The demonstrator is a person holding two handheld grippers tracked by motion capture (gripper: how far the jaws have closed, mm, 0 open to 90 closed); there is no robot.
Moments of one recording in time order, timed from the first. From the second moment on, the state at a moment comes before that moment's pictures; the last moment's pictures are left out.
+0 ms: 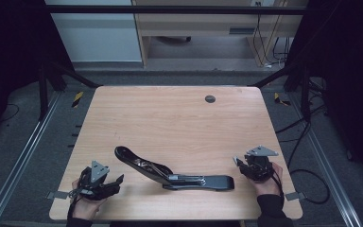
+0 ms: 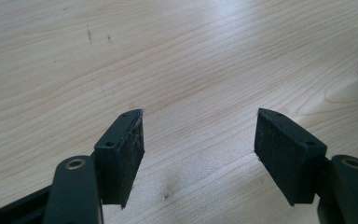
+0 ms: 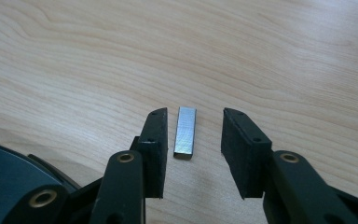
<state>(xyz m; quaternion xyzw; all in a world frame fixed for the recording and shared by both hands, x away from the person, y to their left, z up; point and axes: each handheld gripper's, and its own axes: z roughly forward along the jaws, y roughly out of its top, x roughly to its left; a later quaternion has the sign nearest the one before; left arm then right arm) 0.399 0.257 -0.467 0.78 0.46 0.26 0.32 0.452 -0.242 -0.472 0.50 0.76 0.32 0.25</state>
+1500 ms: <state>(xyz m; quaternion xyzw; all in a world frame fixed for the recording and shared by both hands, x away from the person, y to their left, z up) 0.403 0.254 -0.471 0.79 0.45 0.26 0.31 0.490 -0.230 -0.482 0.53 0.78 0.26 0.19</state>
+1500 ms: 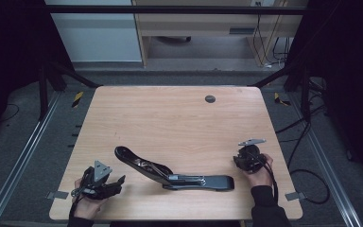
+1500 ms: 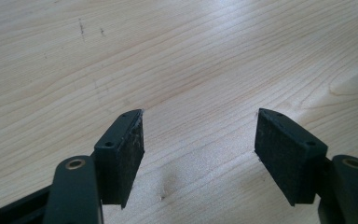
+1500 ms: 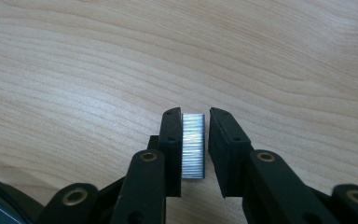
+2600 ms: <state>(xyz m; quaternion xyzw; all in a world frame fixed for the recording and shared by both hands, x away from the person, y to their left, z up) 0.400 0.252 -0.470 0.80 0.44 0.26 0.31 0.437 -0.264 -0.473 0.43 0.83 0.31 0.16</state>
